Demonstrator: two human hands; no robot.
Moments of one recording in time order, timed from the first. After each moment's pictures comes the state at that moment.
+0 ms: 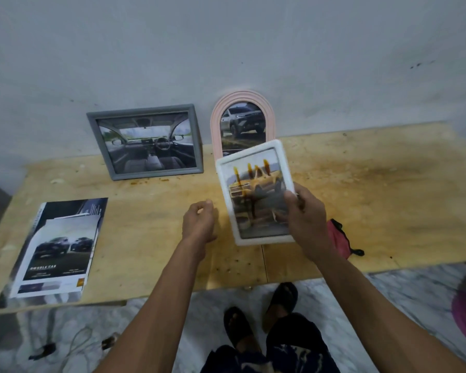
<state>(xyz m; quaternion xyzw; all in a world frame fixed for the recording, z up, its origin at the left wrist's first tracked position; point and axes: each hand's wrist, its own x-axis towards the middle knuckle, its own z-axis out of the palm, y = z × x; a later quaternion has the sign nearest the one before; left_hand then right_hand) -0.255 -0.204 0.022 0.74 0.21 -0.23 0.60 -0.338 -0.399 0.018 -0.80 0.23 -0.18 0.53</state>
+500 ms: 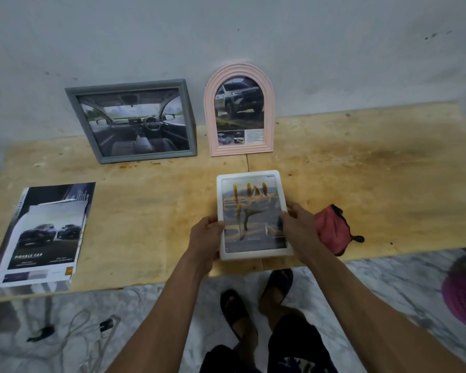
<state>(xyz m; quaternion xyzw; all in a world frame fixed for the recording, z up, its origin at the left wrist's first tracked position) -0.291 -0.205 -0.031 0.68 0.23 -0.32 0.61 -0.351 -0.393 -0.037 -0.68 0.42 0.02 0.60</state>
